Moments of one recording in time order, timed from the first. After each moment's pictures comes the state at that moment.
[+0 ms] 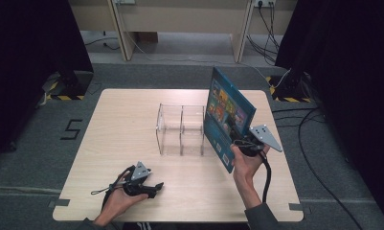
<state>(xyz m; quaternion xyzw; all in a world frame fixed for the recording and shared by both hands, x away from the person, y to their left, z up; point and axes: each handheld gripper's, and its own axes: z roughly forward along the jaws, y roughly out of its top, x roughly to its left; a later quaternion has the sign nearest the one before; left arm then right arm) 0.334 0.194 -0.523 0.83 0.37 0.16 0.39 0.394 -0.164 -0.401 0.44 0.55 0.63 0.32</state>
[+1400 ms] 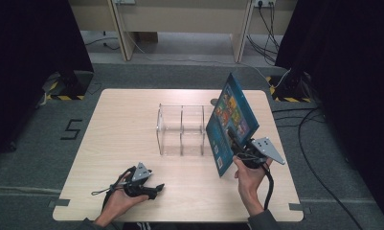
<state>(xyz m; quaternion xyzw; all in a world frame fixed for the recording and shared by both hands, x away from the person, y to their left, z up) 0.332 0.192 -0.523 0.83 0.36 0.16 0.39 0.370 -0.176 -0.427 0.44 0.56 0.62 0.32</state>
